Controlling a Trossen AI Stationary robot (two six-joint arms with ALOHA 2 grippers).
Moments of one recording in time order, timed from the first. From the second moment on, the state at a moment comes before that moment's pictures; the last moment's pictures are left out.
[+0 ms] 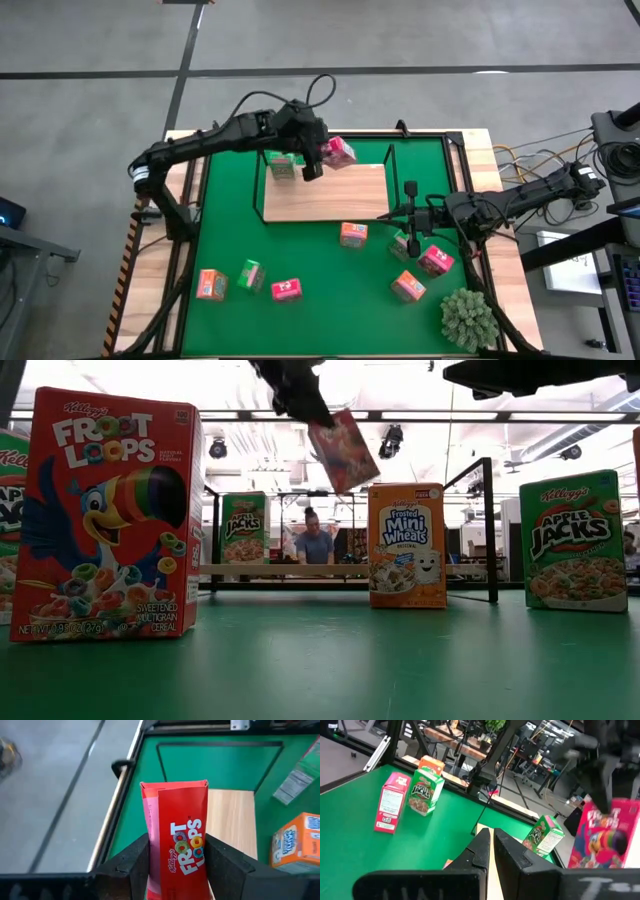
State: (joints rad) left arm 0.31 1.70 1.74 -0.75 -0.06 0.20; right arm 0.23 0.84 0.48 0.26 0.21 -0.40
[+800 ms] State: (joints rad) left arm 0.38 1.81 1.74 -0.88 -0.07 0.39; right arm 0.23 0.82 0.48 0.24 0.21 -0.36
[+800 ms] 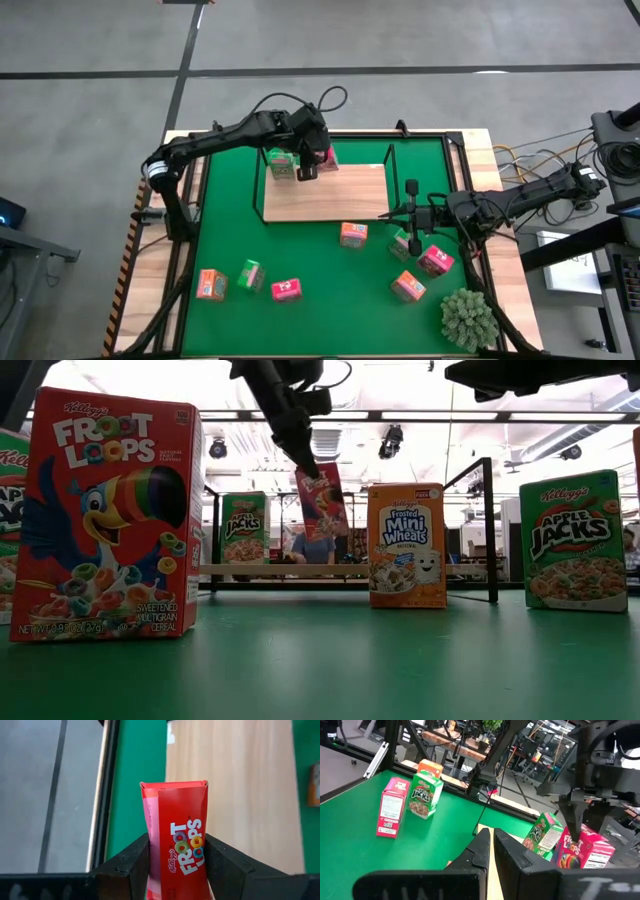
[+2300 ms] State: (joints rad) left arm 0.40 1.90 1.80 -0.93 -0.05 0.42; right arm 0.23 0.80 0.48 0.24 0.24 -0.43
